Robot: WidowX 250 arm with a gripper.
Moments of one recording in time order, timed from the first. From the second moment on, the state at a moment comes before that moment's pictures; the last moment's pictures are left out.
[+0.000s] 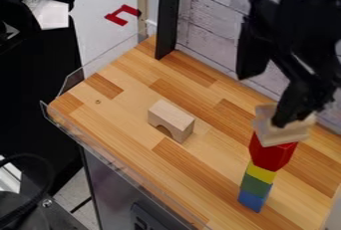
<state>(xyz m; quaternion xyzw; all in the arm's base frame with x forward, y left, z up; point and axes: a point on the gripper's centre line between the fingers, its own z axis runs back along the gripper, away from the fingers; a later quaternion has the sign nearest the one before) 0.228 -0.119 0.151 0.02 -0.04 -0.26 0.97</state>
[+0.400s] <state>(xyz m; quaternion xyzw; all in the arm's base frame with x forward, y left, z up) 0.243 -0.128 0.150 0.02 -0.03 -0.25 0.97</state>
